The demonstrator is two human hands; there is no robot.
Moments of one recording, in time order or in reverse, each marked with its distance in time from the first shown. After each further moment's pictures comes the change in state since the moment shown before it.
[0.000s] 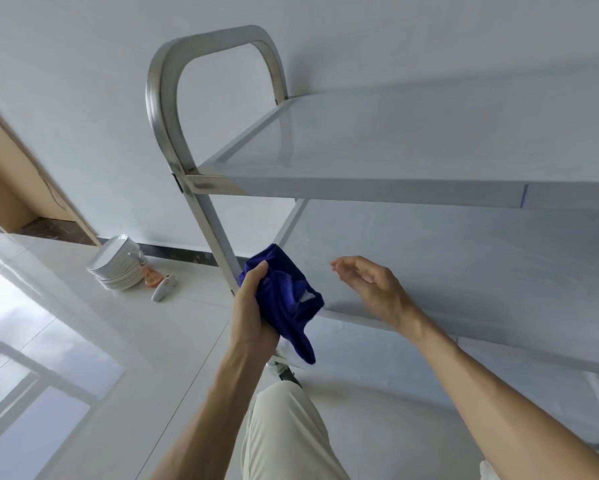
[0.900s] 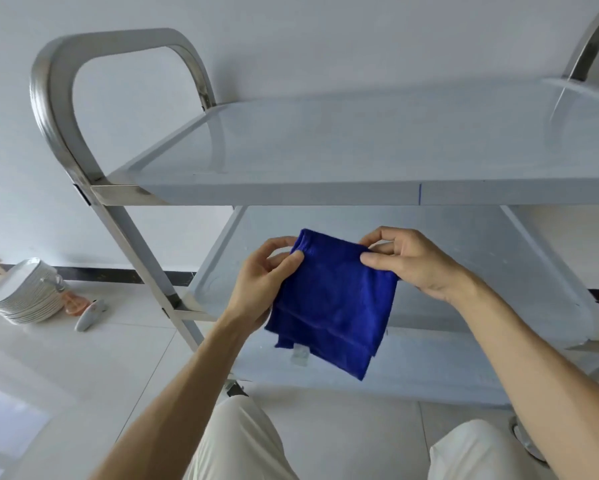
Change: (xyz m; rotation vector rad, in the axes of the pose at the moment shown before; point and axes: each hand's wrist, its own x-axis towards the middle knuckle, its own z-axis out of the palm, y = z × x) left_hand 0.031 -0.036 0.073 0.548 -0.541 0.083; right_hand -0.045 -0.038 -0.133 -0.003 0.054 0.096
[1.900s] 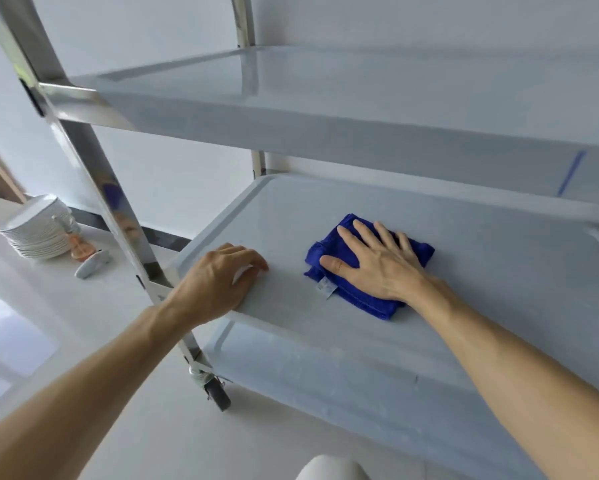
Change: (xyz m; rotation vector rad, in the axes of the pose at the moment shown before) left_hand 0.023 -0.055 -0.081 1.319 0.133 0.362; right_hand 0.121 0.077 0.040 -1.267 -0.102 0.002
